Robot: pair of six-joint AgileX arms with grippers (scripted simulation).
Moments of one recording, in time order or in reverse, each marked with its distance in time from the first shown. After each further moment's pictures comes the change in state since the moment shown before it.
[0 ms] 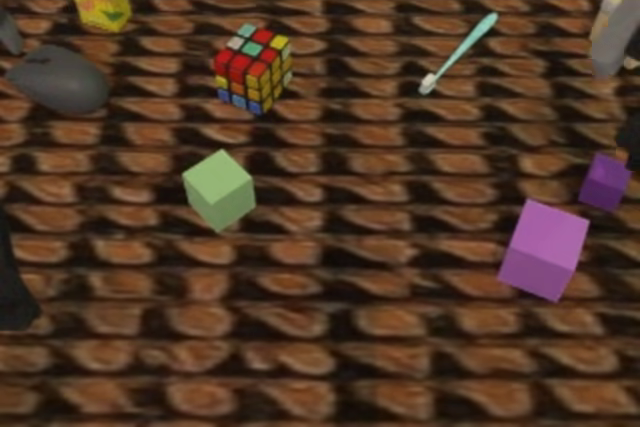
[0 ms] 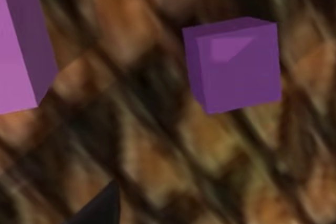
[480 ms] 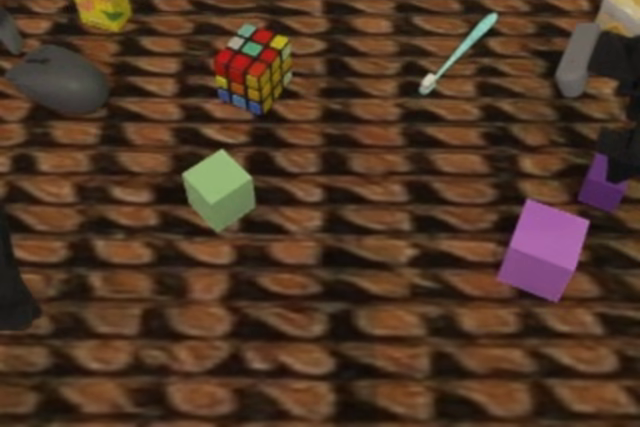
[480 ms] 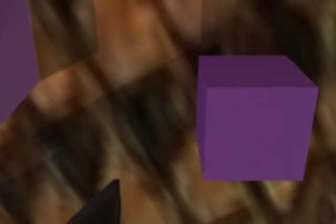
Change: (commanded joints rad) left arm 0.000 0.000 0.000 0.000 0.000 0.000; right arm 0.008 0.291 0.264 -0.147 -0.002 -0.142
